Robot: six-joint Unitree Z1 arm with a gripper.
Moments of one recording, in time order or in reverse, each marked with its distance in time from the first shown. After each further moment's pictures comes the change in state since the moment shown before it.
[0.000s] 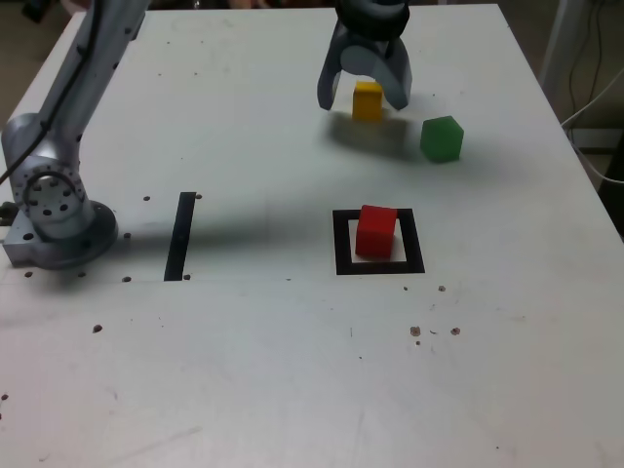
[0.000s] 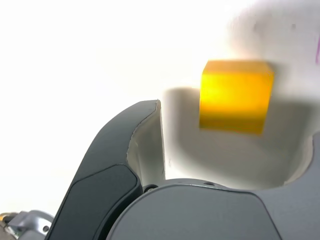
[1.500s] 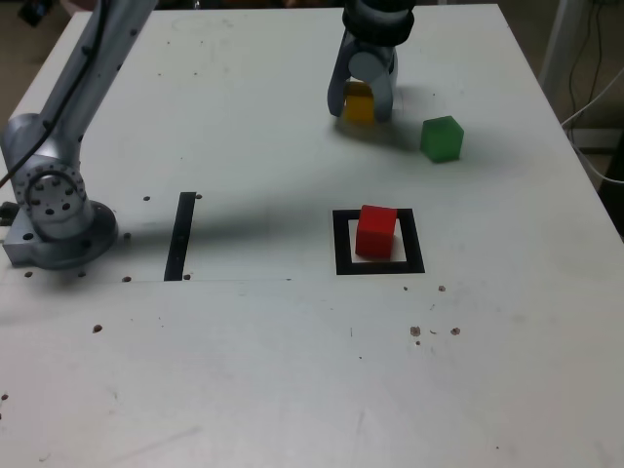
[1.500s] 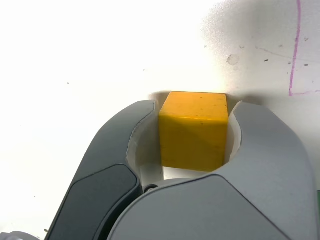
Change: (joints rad) arm 0.025 0.028 -0.003 -0.065 -0.039 0.038
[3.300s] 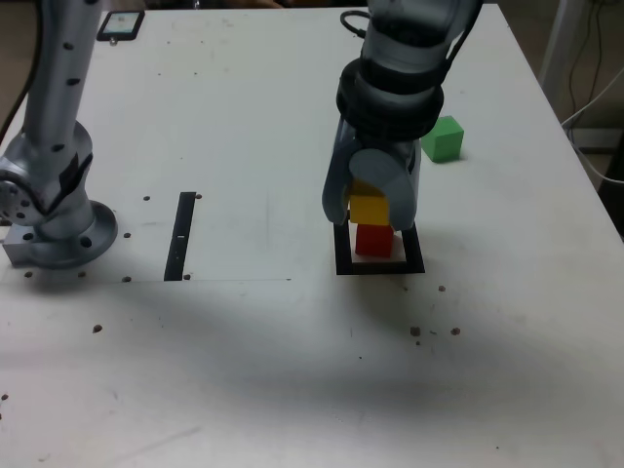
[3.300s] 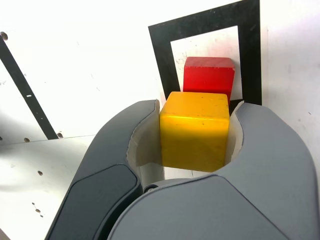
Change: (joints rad) arm -0.686 -0.228 0.179 0.116 -0.124 -0.689
